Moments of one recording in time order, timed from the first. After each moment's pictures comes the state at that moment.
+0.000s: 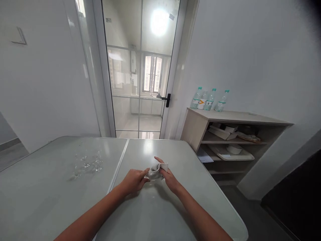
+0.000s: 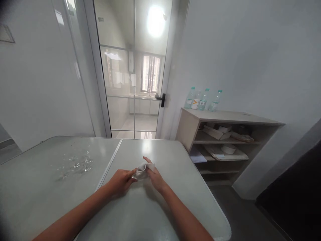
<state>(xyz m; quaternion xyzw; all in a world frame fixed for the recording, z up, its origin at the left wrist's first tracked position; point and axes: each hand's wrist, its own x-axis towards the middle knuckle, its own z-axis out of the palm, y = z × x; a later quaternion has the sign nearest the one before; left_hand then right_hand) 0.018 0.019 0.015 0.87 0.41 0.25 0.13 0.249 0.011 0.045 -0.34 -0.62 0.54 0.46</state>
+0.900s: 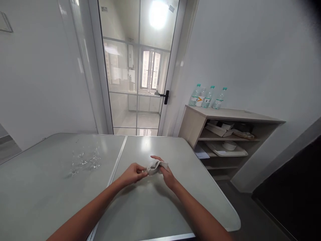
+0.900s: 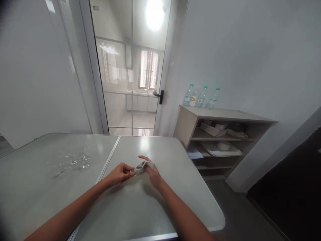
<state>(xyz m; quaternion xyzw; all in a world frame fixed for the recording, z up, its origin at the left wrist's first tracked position) 0.018 0.016 0.034 0.77 0.45 0.21 0.41 0.242 0.008 0.041 -0.32 -0.59 0.55 0.49</state>
